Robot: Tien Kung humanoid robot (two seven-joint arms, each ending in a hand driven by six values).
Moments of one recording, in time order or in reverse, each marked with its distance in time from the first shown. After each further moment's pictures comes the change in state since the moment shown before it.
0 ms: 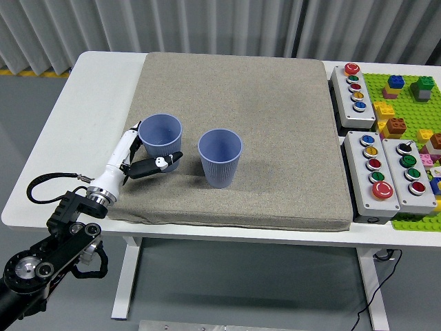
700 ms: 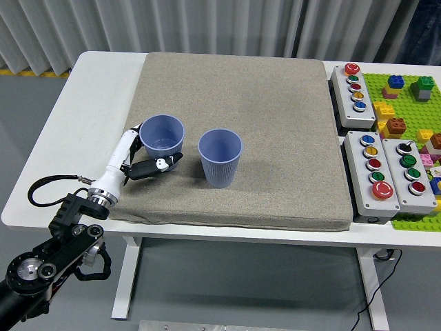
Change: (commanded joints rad) left arm 0.003 -0.010 0.007 0.005 -0.023 0.033 -0.024; right arm -0.002 0.001 0.003 0.000 -0.005 0.003 0.000
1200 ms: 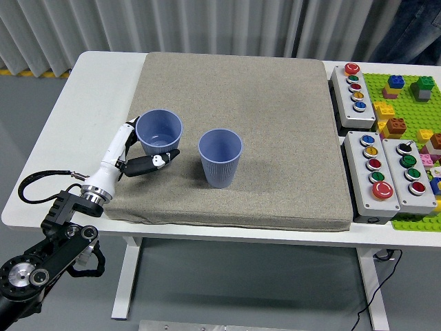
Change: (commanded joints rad) left arm 0.047 0.034 -0.062 -0.126 0.163 0.000 0.066; right arm 0.002 -0.002 -0.002 -0.001 0.010 -0.001 0.003
